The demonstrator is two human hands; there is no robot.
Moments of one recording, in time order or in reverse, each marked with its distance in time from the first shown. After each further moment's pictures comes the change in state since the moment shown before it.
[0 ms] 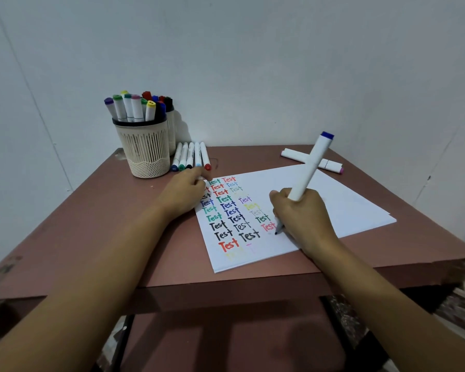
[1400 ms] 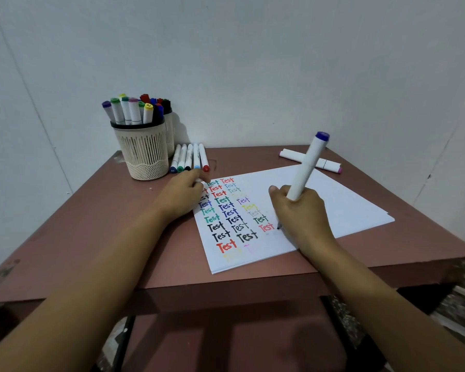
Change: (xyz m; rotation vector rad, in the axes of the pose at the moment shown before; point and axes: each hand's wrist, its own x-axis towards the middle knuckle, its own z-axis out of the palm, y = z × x) left_hand 0.000 0.000 -0.001 0.038 -0.004 0.010; right_hand 0.001 0.000 0.000 -0.081 0.067 -0.027
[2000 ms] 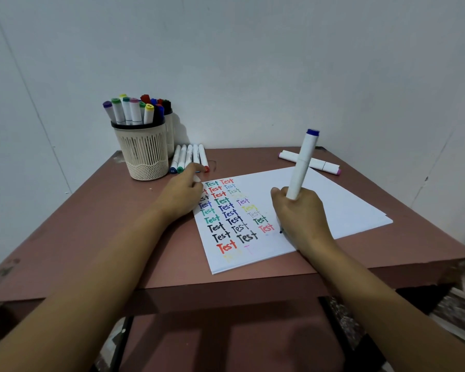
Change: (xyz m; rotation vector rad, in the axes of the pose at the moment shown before) left_hand -0.004 0.003 -0.001 -0.096 0.011 -0.042; right_hand 0.001 -0.001 0.001 0.002 -0.001 0.026
